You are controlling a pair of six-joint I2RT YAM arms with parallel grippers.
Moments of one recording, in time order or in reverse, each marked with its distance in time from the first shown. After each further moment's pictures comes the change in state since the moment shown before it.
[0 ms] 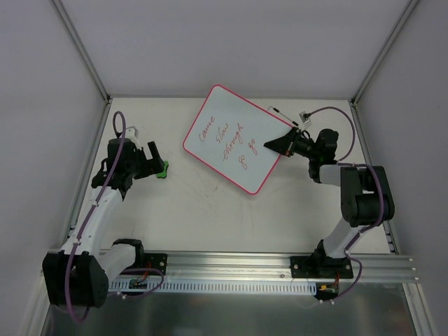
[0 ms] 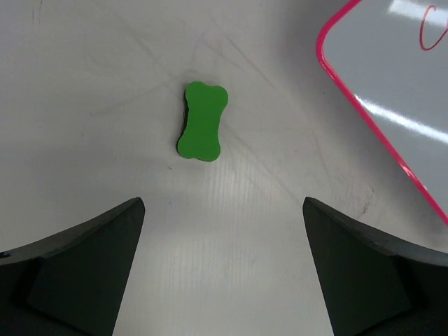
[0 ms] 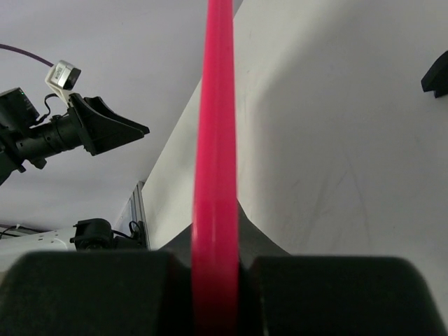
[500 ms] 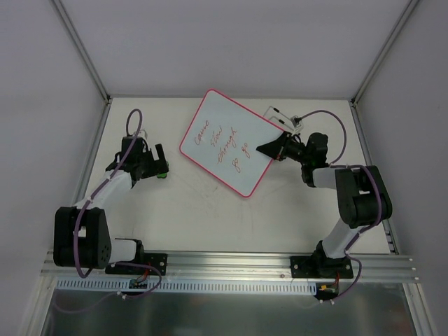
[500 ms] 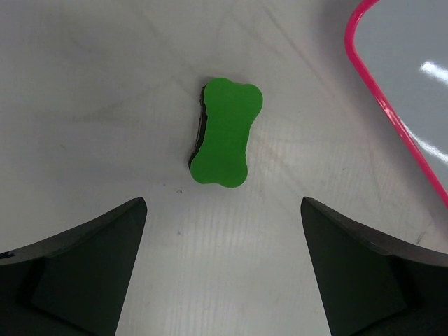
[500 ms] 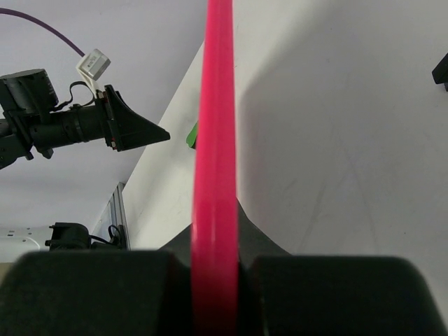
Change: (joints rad) left arm -0.013 0.281 -0.021 0.161 -0.038 -0.002; right arm 0.106 -0.006 -0.057 -0.002 0.127 -0.081
